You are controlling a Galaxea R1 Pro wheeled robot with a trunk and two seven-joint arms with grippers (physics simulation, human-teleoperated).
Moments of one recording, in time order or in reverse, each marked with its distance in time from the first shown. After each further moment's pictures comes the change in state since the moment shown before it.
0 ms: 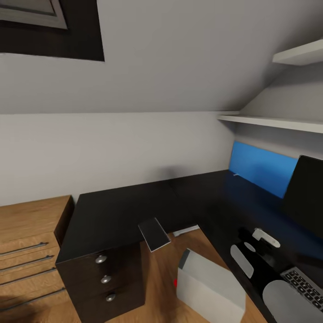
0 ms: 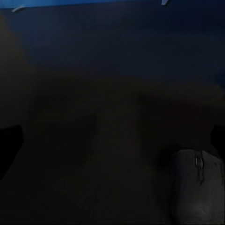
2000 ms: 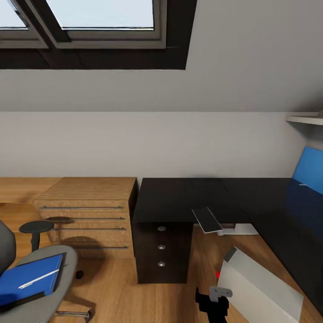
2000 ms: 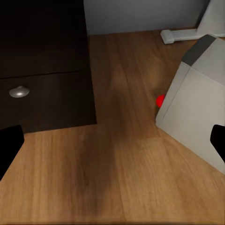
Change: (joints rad) left arm 0.000 -0.009 -0.001 0.029 -0.003 -0.005 -0.001; right arm 0.136 0.281 0.282 0.637 0.142 -0.303 0.532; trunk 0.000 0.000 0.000
